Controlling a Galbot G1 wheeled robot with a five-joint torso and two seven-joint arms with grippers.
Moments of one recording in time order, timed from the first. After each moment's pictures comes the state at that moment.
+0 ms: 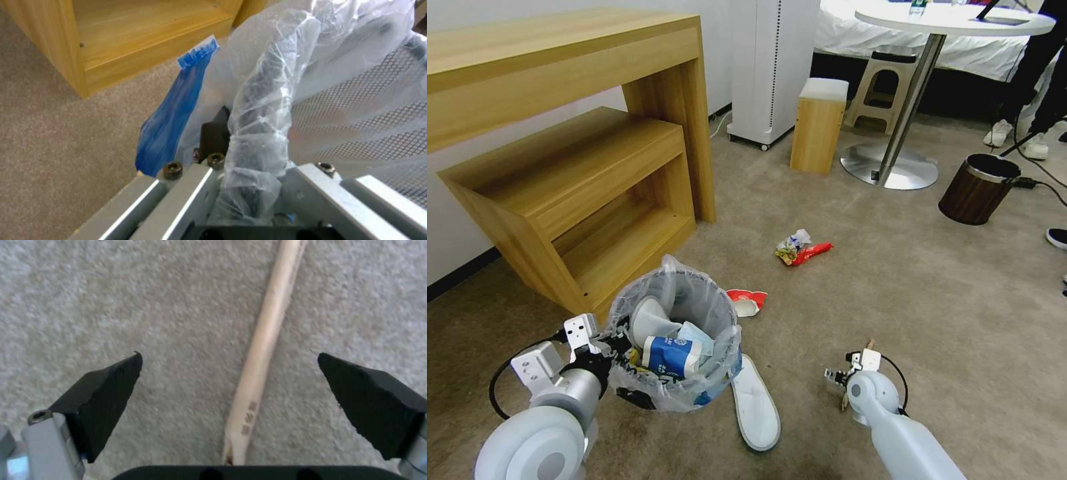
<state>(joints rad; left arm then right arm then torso) 1.54 -1.26 -0.62 -2.42 -0.92 0.63 -0.59 -1.09 1.24 0.24 1.38 0.90 -0.58 0.63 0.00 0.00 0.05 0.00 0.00</state>
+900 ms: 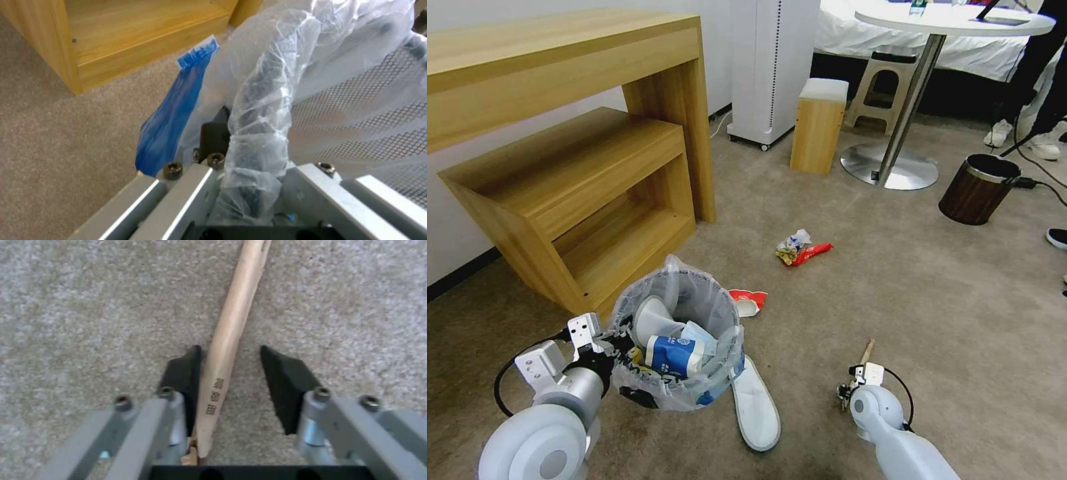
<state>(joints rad) 1.53 -1.26 -0.61 -2.41 -0.93 0.63 -0.57 -1.13 1.23 0.24 1.38 0.86 -0.58 0.61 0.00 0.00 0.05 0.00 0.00</state>
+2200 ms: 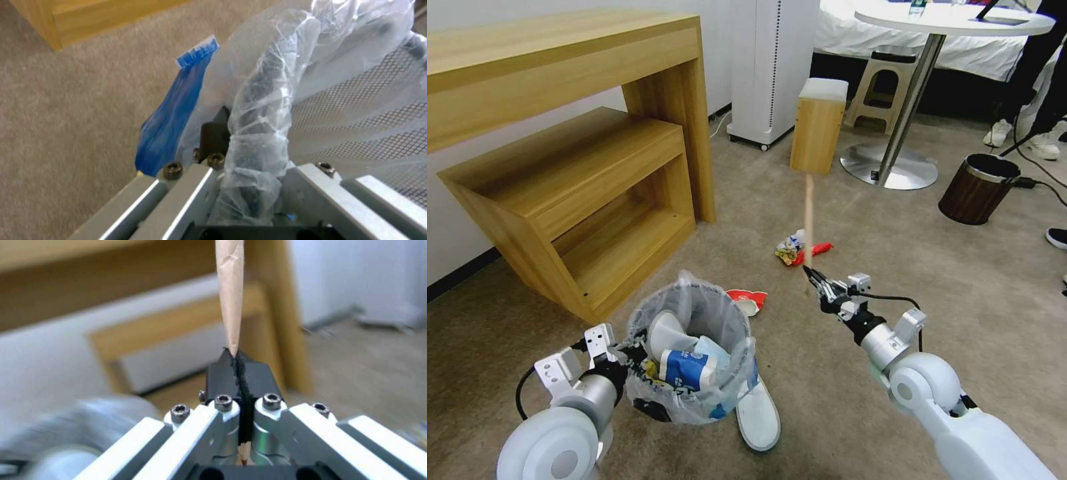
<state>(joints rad) 1.55 -1.26 -0.55 -2.38 -0.99 0.65 -0.61 -1.17 0.96 0.25 1.94 0.83 0.06 -0.31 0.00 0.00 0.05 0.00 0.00</state>
